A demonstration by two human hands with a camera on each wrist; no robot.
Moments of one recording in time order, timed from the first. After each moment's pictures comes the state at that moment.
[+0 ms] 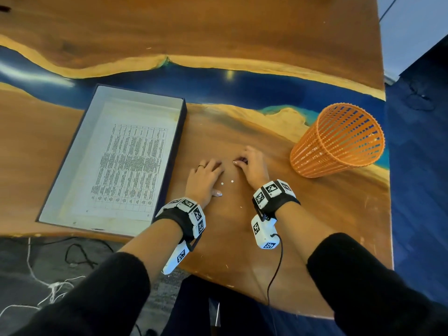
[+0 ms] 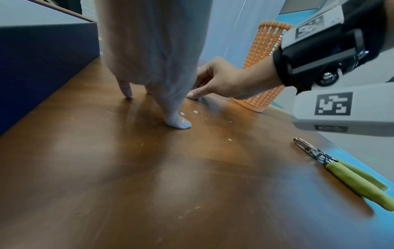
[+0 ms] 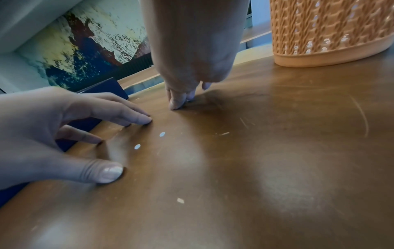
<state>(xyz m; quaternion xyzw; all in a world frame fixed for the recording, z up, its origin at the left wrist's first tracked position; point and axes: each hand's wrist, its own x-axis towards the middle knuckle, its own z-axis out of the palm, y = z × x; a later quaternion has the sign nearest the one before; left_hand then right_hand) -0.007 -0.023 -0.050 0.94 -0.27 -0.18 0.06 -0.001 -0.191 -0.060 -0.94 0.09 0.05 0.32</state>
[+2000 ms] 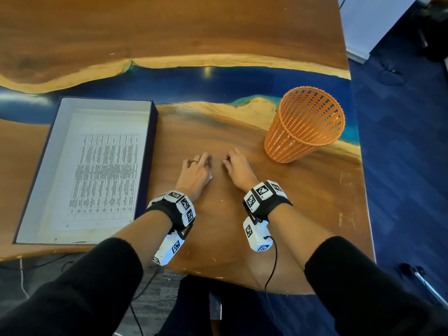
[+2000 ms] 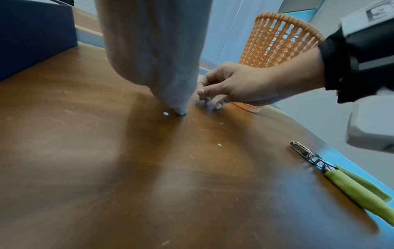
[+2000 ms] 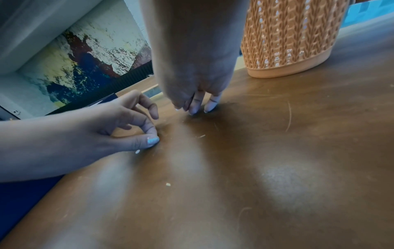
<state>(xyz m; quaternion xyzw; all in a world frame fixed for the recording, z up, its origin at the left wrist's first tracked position) -0.007 -0.056 -0.059 0.92 -0.37 -0.06 -0.06 -0.037 -0.207 -0.060 -0.93 0.12 0.05 0.35</state>
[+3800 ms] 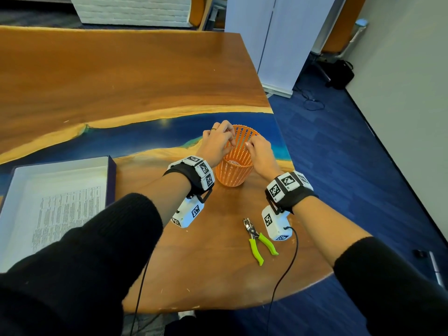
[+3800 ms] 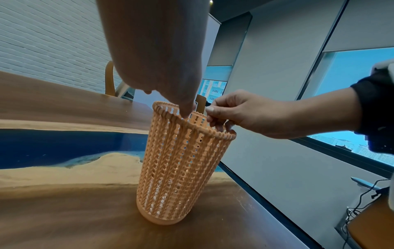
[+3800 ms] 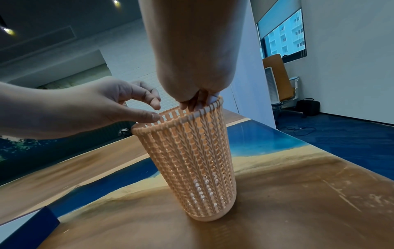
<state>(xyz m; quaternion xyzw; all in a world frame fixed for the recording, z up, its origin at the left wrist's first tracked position) 0.022 -0.237 0.082 0.83 -0.48 -0.02 0.27 -0.079 -0.356 0.072 -0.91 0.25 -0.14 0.29</state>
